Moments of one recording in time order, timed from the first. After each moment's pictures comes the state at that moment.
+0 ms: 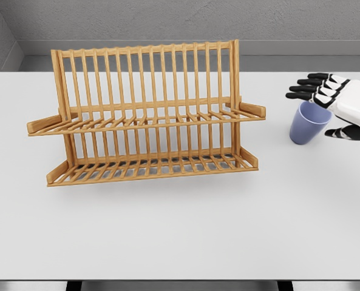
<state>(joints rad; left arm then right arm) 0.03 0.00 -0.20 -0.05 -0.06 0.02 -0.04 -0.20 -1.12 0.22 -1.75 0.28 -0.61 0.14</state>
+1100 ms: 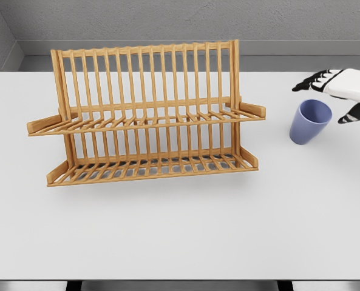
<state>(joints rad) 0.03 0.00 -0.20 -0.05 -0.06 0.02 -0.04 -0.67 -0.96 0.50 -1.35 0.28 -0.61 0.61</state>
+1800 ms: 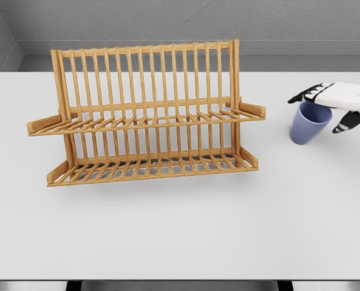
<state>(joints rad) 0.03 0.00 -0.20 -0.05 -0.06 0.02 -0.04 -0.74 -0.90 0.63 -1.20 0.32 -0.61 0.61</state>
